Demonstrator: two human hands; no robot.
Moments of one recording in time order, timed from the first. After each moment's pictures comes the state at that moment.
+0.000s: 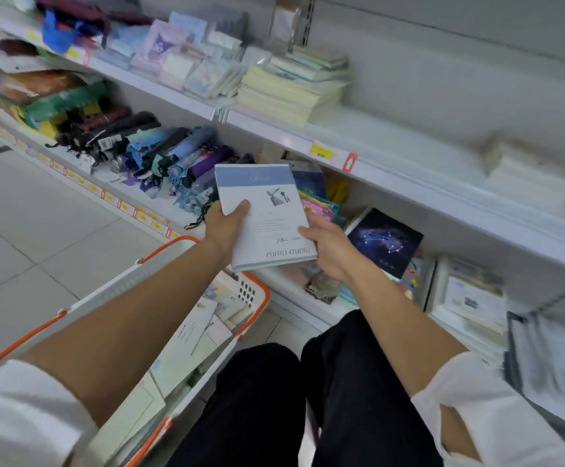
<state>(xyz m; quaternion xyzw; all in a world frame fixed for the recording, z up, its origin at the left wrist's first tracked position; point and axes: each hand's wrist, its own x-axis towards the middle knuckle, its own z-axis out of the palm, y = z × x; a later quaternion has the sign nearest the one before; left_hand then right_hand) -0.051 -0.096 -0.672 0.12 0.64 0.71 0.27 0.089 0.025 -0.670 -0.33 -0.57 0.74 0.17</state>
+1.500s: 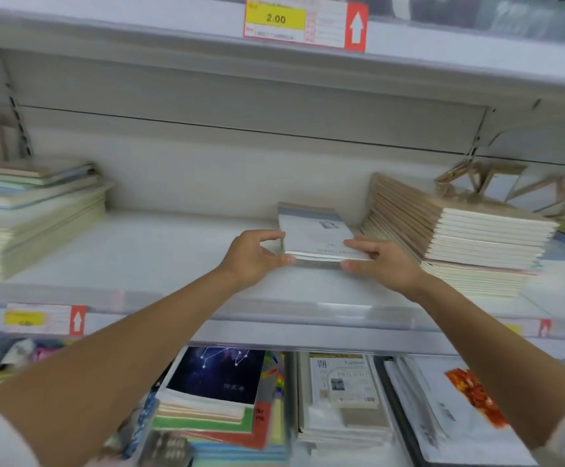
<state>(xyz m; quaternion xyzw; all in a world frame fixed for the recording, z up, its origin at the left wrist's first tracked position) 0.142 0.284 -0.566 0.61 0.59 0.45 0.27 0.400 0.342 -0.560 -0.49 -0.75 0.31 0.32</state>
